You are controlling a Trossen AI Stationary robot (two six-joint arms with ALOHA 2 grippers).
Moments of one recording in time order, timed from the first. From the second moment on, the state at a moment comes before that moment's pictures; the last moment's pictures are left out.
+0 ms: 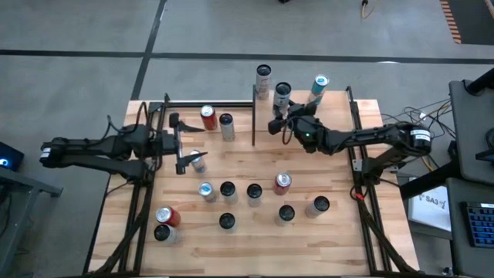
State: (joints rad) left arm 0.00 0.68 0.67 0.00 -0.16 0.32; right arm -0.24 1.46 0.77 0.58 0.84 0.05
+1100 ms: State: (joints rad) left arm 0.00 0.69 0.62 0.02 -0.18 0.33; right arm -0.24 1.51 0.78 0.57 0.93 0.12
